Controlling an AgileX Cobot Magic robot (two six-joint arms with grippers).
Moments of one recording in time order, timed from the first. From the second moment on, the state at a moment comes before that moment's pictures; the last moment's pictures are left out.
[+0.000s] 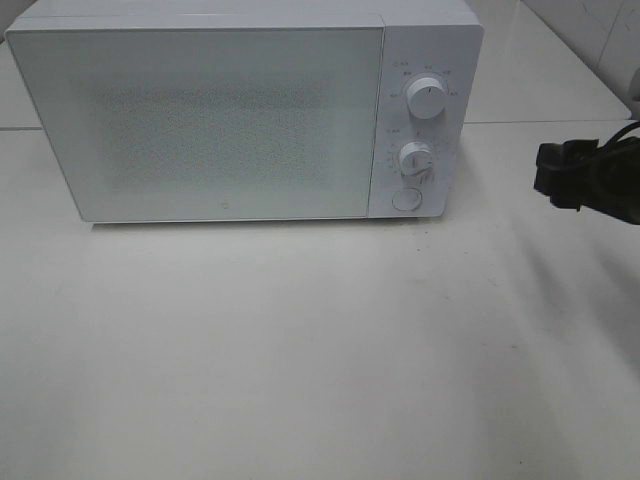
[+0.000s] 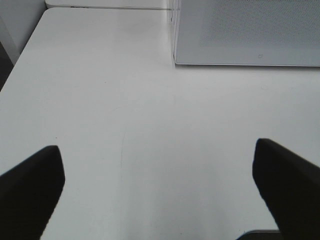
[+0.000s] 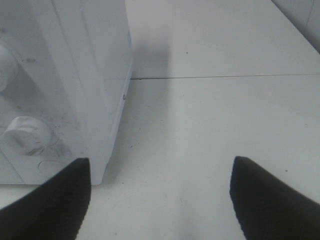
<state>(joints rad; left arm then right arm) 0.09 0.00 -0.52 -0.11 1.08 0.06 0.15 1.44 -0.36 0.13 -0.73 -0.03</state>
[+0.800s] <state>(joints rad) 0.09 0.00 -0.52 -0.11 1.08 0.06 0.67 1.73 -0.35 0.67 -1.04 -0.18</state>
